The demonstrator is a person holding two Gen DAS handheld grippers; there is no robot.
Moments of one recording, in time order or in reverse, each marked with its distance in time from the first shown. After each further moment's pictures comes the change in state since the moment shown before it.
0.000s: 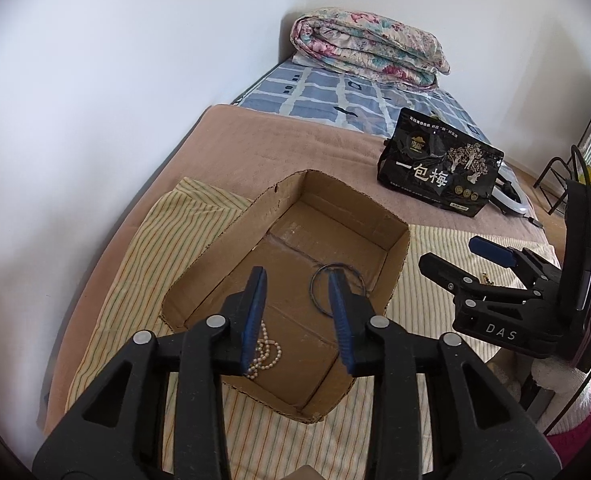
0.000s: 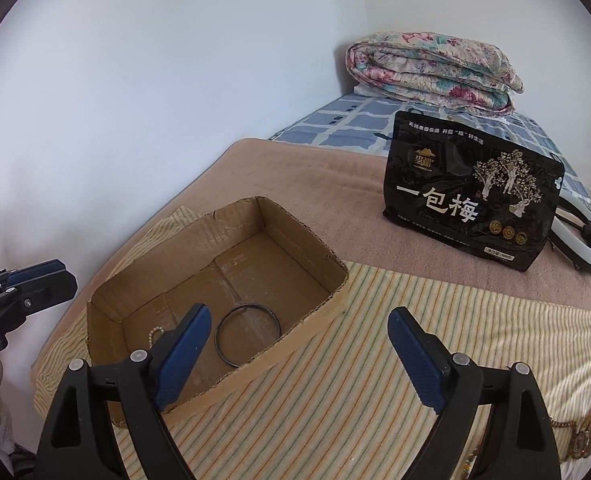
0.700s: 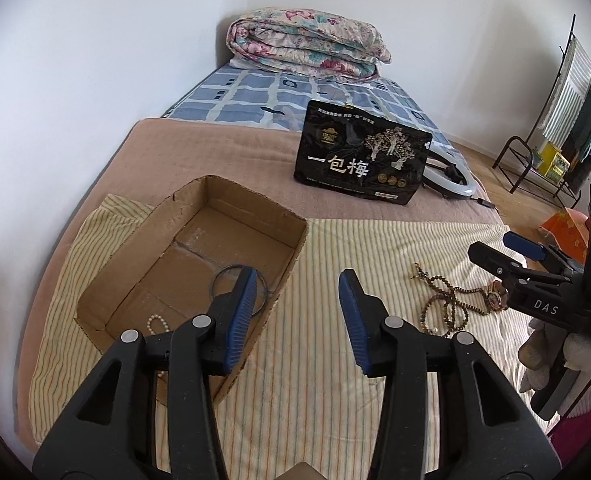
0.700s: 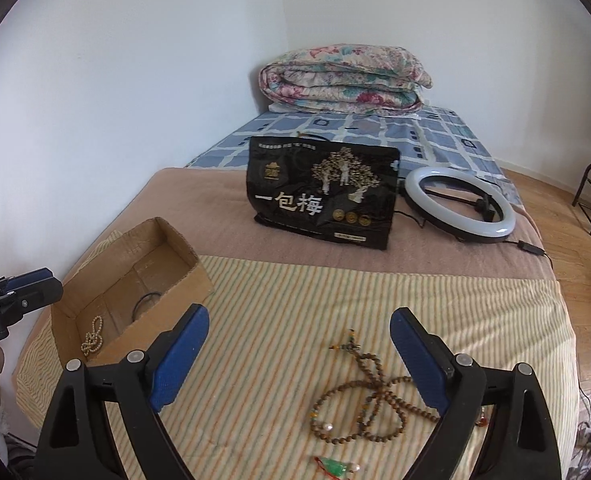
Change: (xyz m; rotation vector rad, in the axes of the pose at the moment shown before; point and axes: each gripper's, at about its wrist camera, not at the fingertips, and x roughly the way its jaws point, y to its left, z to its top) left arm -0.008 -0.093 -0.003 0.100 0.006 -0.139; right arm -0.104 -0.117 -0.029 0.122 -0.052 -0.196
